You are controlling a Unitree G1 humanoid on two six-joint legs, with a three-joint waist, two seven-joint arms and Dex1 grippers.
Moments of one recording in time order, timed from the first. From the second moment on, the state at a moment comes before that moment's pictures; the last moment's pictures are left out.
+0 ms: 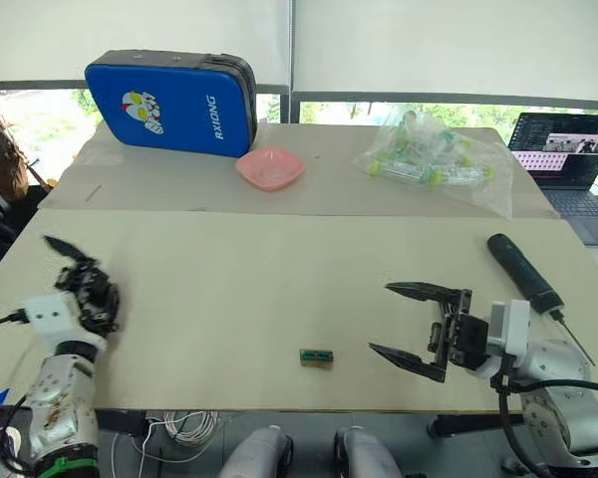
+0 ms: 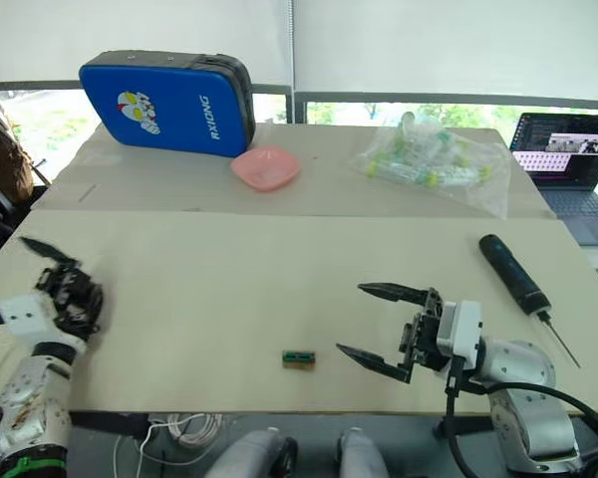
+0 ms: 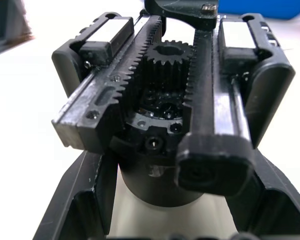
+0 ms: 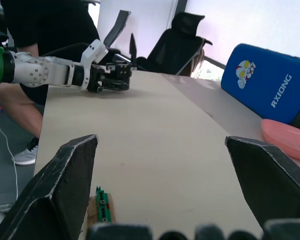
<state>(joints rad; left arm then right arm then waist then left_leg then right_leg) -0.04 0.39 0.44 0.16 -0.38 -0.03 -0.38 0.09 -0.60 -0.13 -0.40 0.55 -0.10 1.10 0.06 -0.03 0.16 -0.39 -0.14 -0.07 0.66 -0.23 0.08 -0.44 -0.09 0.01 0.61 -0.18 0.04</state>
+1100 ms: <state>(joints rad) -0.21 0.27 -0.19 0.05 -0.12 0.10 -0.60 0.30 -0.62 -0.20 -0.47 0.53 -0.13 1.07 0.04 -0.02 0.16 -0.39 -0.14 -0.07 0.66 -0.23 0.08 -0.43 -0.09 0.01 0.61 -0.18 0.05</state>
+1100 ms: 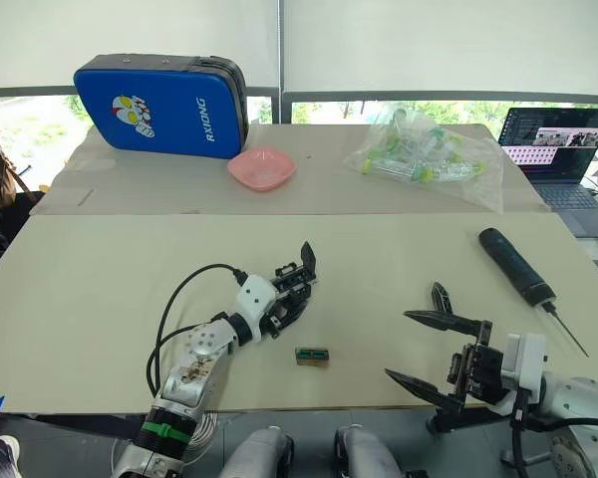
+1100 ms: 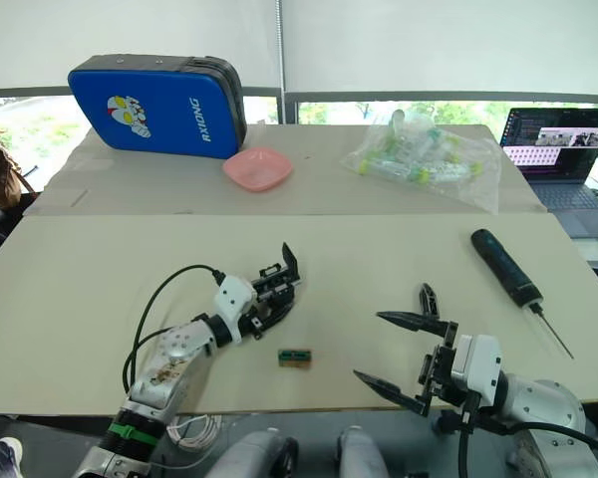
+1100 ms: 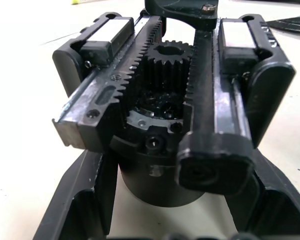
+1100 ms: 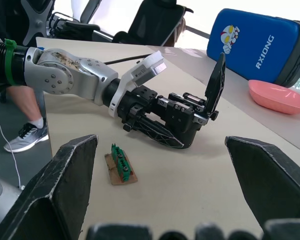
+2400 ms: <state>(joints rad) -0.72 0.37 -0.16 0.91 -0.15 -0.31 -1.35 0.41 -0.61 -0.21 -0.53 0.49 -0.14 1.00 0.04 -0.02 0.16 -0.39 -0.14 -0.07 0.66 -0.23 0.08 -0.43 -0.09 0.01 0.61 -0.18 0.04</state>
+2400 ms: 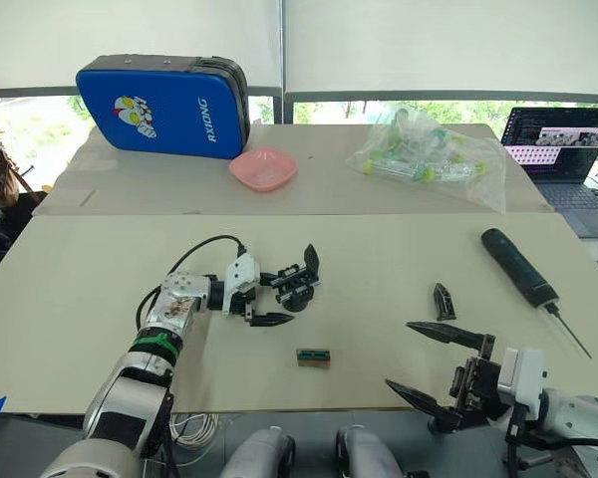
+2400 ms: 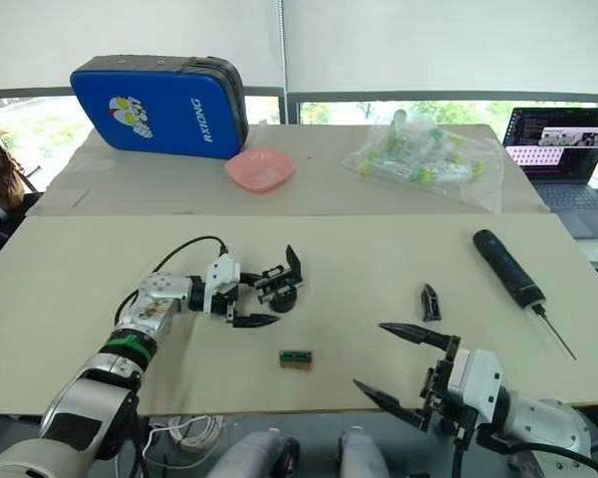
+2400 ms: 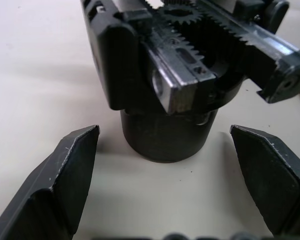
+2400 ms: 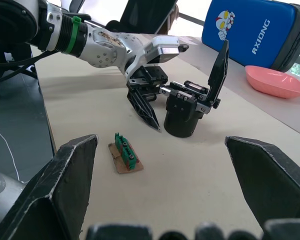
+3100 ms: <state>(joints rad) -0.69 0.31 -0.10 0.90 -0.16 -0.34 -1.34 0.44 -0.64 -0.22 -0.56 0.49 -0.14 0.98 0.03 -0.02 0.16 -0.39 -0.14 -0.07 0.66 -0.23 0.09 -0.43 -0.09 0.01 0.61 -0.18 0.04</state>
